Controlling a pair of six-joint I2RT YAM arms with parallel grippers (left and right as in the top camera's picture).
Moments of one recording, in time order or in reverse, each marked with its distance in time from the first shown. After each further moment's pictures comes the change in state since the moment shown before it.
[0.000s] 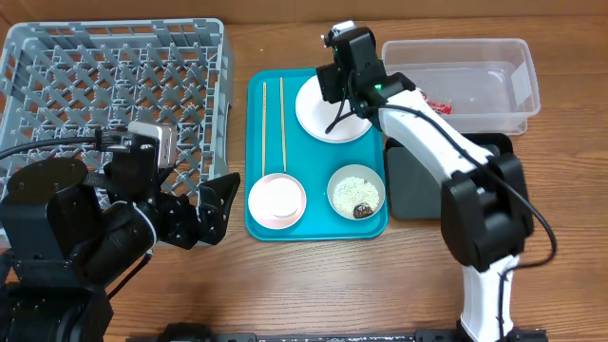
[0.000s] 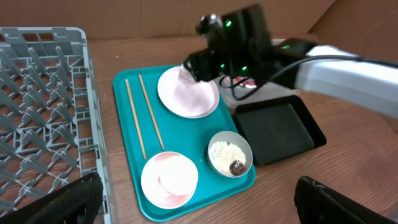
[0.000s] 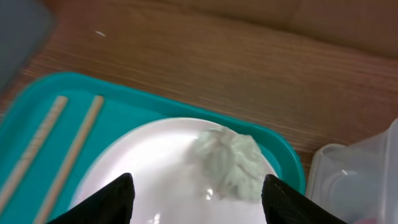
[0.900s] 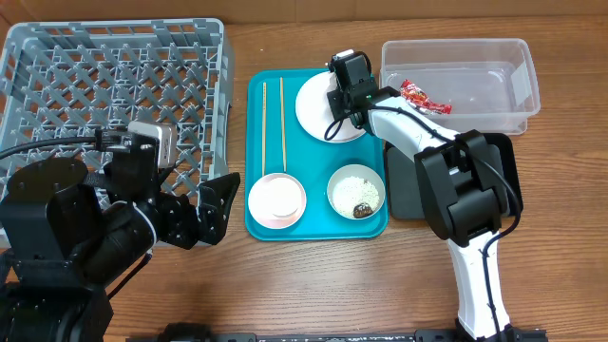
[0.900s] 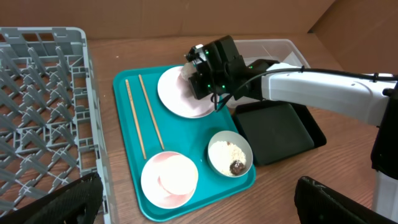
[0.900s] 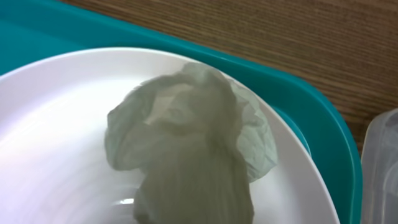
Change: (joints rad) left arm 0.000 0.000 0.000 0.000 0.000 0.000; right arm -0.015 0.171 0.000 0.033 0.031 -0.041
